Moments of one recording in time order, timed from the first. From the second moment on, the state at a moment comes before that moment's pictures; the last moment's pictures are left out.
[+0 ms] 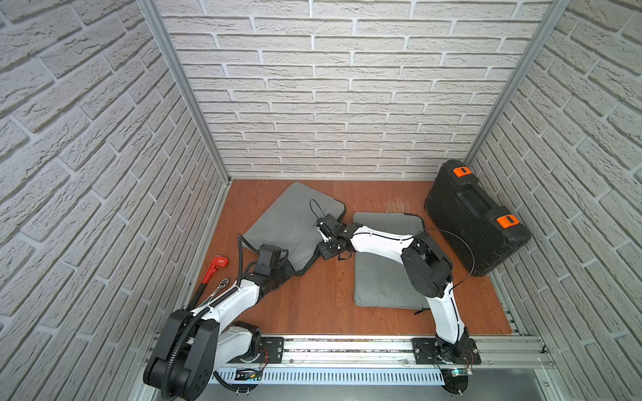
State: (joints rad) left arm -0.28 1.14 0.37 -0.13 0.12 -0.91; right arm 0.76 2.14 1.57 -0.57 0.05 0.38
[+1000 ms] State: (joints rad) left arm -0.02 1.27 0.50 -0.11 0.15 -0.76; right arm 0.72 2.13 1.50 -0.49 0.07 0.48
